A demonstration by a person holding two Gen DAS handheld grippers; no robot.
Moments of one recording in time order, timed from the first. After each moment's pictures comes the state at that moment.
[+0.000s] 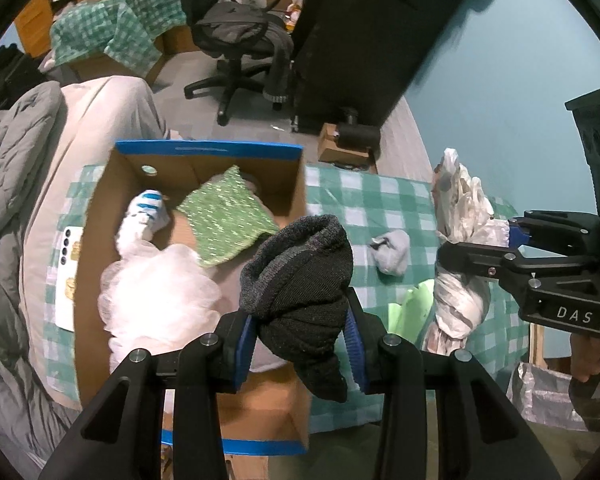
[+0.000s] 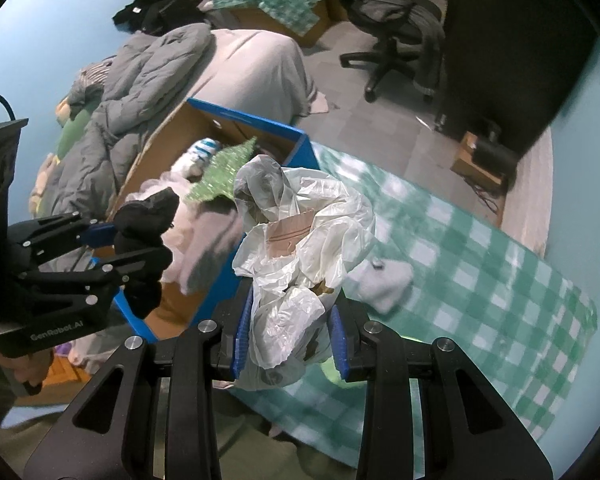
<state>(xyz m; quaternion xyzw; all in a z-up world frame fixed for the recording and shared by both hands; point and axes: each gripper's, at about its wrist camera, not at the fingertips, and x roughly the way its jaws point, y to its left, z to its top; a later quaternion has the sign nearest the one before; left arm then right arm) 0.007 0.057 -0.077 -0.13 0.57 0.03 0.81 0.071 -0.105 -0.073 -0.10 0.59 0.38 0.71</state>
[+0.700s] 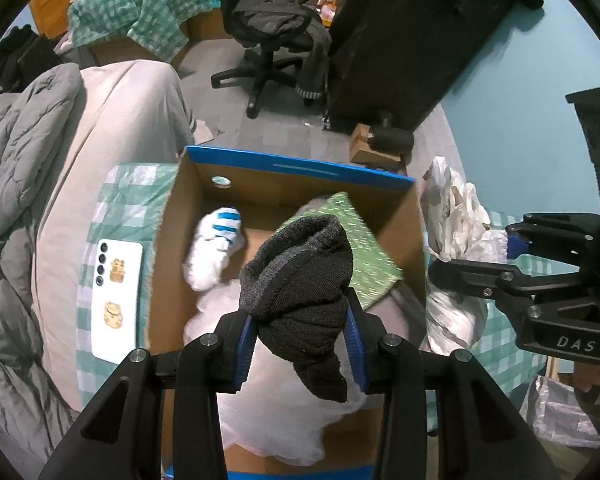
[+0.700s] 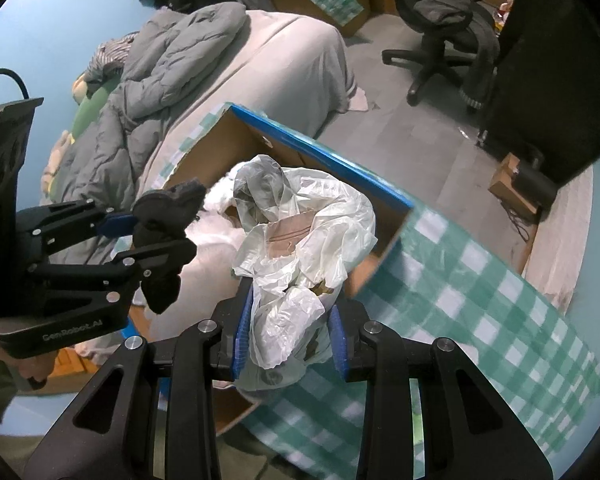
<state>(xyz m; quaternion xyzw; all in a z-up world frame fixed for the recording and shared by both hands) 0.030 0.159 -0.103 -0.14 0.59 0.05 0.80 0.091 0.016 -0.097 -0.13 0.60 0.42 0.67</state>
